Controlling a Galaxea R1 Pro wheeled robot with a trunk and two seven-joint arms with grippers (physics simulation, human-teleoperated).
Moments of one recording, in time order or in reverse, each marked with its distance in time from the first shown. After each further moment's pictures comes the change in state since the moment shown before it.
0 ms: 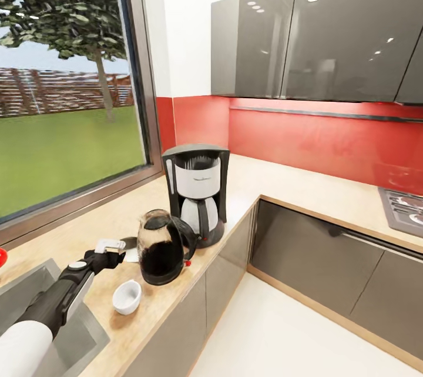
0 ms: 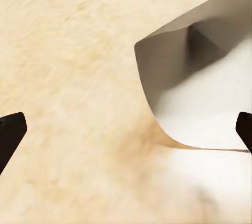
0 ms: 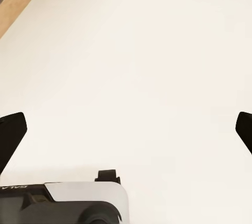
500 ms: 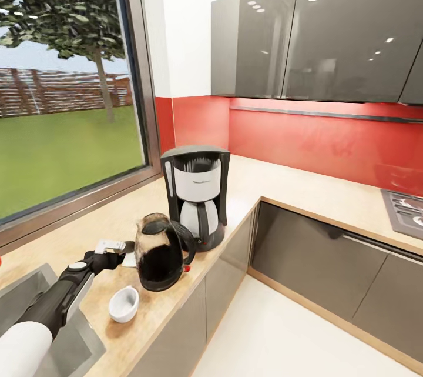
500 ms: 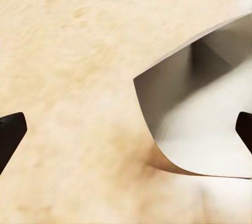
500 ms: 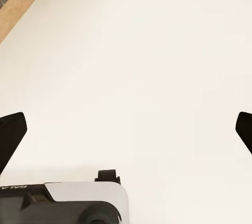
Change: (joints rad) left arm 0.003 0.000 -0.001 0.002 0.000 0.000 0.001; right arm 0.000 0.000 0.000 0.000 0.000 0.000 0.000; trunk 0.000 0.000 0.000
